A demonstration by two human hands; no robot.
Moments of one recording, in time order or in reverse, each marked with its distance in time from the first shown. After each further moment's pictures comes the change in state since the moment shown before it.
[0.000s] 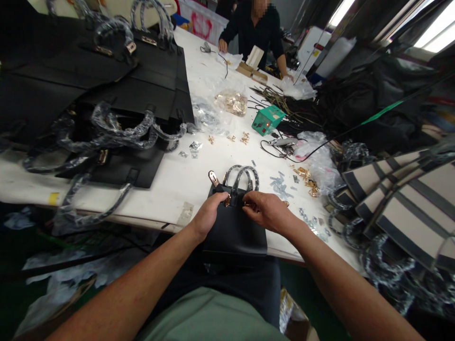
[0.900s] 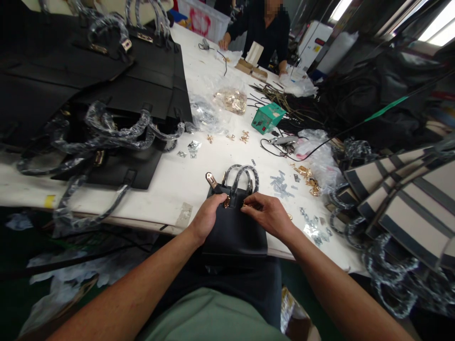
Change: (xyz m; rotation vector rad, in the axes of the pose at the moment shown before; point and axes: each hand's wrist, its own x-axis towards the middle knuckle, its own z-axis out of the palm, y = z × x) left_hand 0.003 -0.004 -0.004 0.123 0.024 0.116; right_hand -0.005 0.006 0.025 0.429 0.218 0.125
